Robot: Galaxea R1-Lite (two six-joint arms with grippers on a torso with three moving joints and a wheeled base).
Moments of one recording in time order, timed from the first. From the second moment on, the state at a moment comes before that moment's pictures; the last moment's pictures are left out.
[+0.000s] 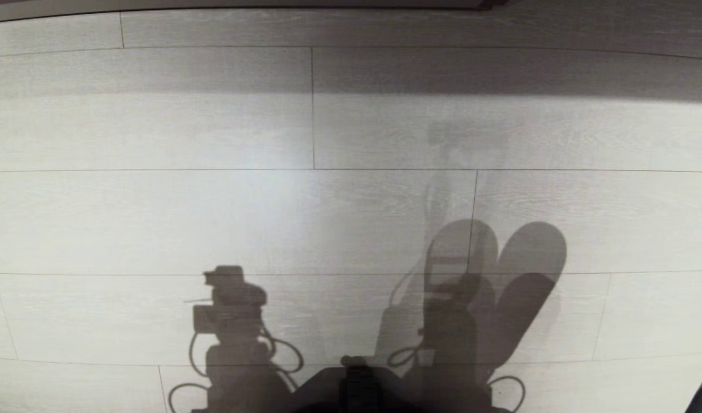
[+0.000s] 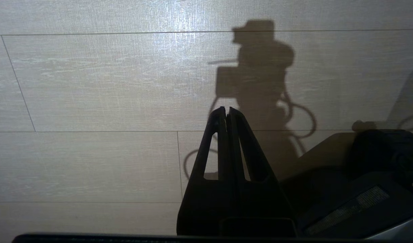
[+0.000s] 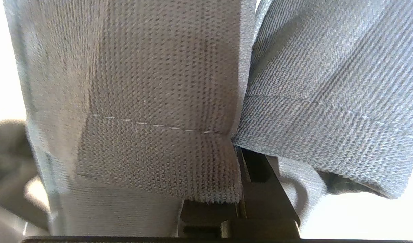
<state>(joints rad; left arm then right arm) 0.00 0.00 0.00 0.00 0.00 -0.01 0.00 0.00 -0.01 -0.01 0.01 -0.09</state>
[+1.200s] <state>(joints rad) 0.00 0.00 0.00 0.00 0.00 -0.01 0.00 0.00 0.00 0.00 0.01 -0.08</state>
